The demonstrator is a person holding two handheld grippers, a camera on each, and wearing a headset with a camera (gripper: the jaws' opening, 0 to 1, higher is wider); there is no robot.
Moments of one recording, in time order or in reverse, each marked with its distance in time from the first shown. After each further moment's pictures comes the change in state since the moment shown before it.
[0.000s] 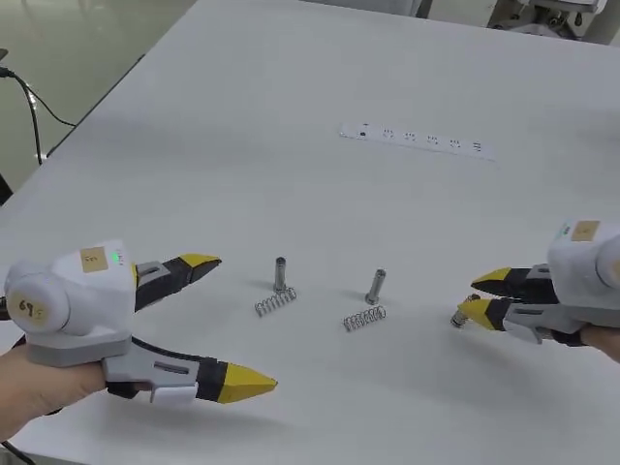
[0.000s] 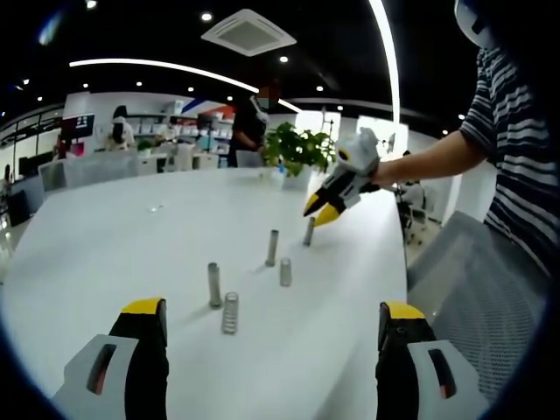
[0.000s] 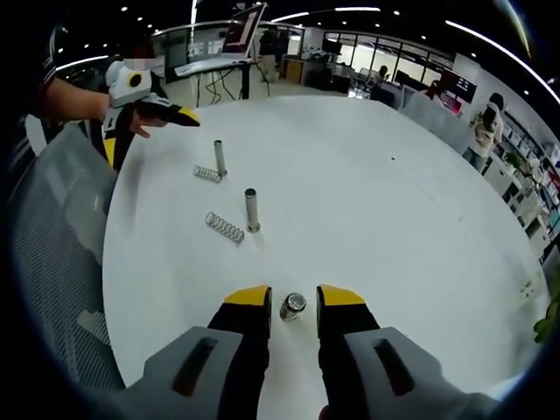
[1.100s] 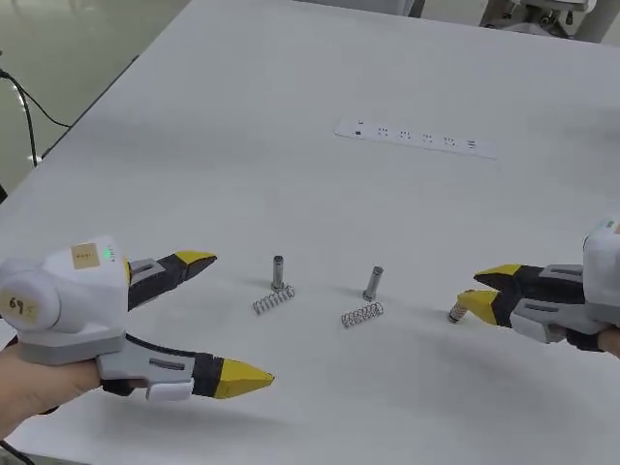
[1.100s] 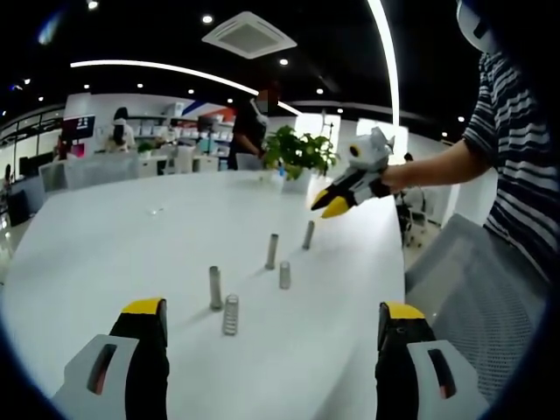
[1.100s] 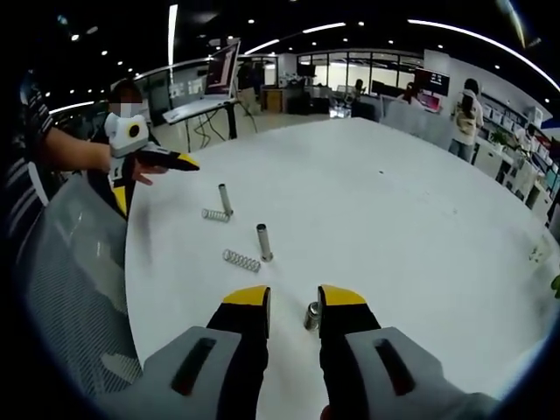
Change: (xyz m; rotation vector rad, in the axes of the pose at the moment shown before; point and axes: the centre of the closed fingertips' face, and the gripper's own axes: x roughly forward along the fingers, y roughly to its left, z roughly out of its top) left arm -0.005 -0.003 0.003 -0.003 -0.011 -0.002; right arm -0.026 0.014 0.019 0.163 -0.150 -0.006
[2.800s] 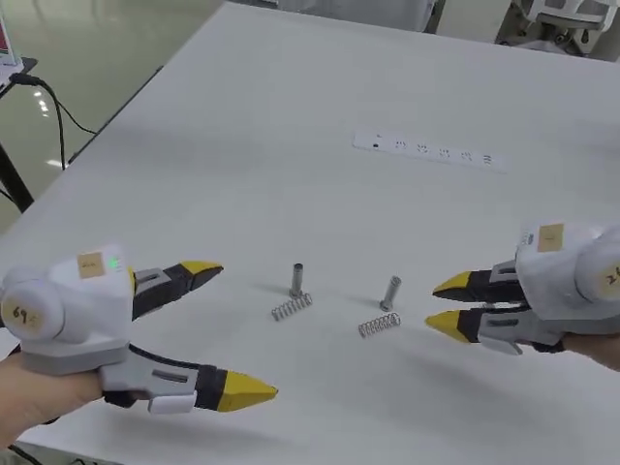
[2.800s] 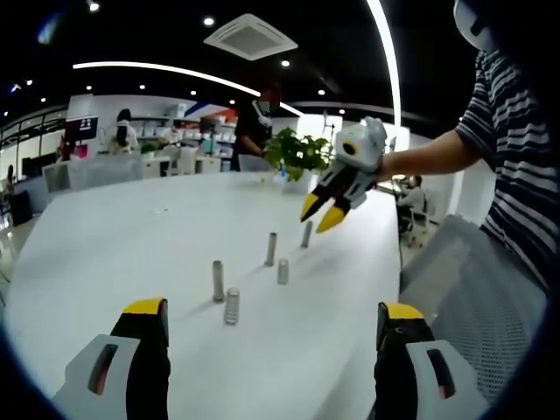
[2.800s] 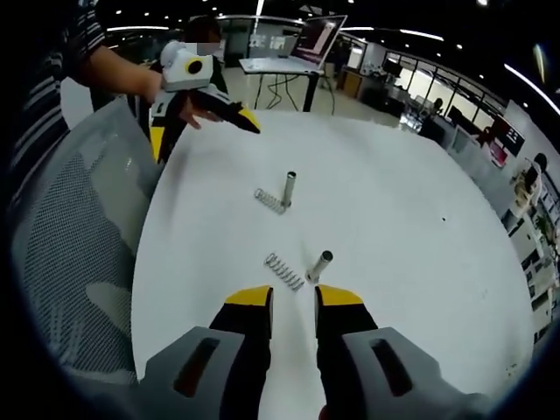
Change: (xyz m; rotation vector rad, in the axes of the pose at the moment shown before) left arm -0.020 -0.001 -0.001 -0.001 -0.007 0.014; right arm 0.039 0.055 0.019 -0.425 0.148 0.198
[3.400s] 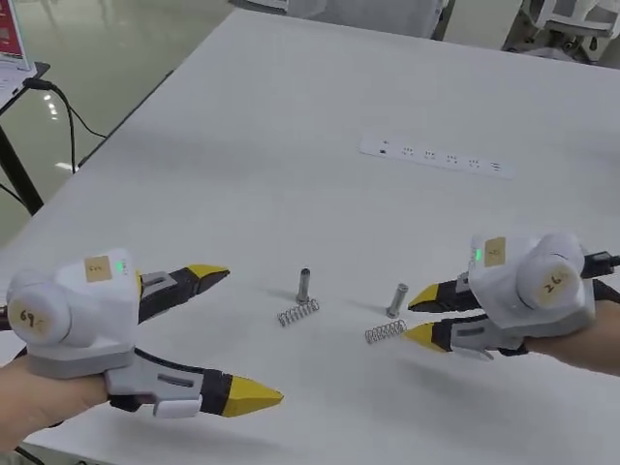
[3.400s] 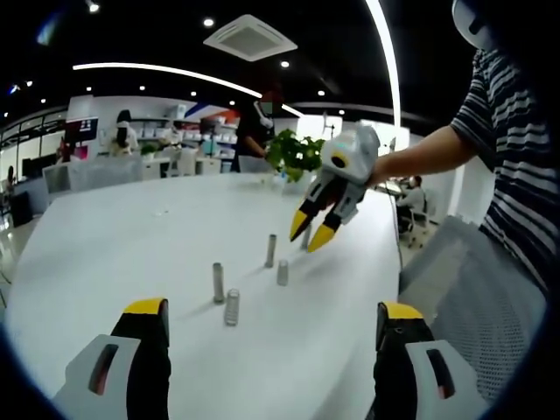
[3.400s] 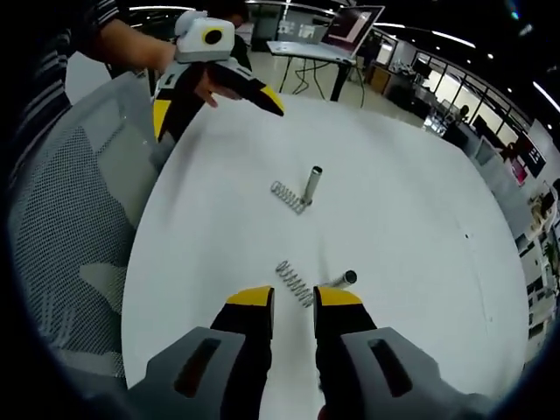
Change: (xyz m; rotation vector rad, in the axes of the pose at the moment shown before) left arm -0.002 -0.002 0.003 0.003 -0.004 0.002; right arm 0.034 0.011 0.000 -0.091 0.061 0.084
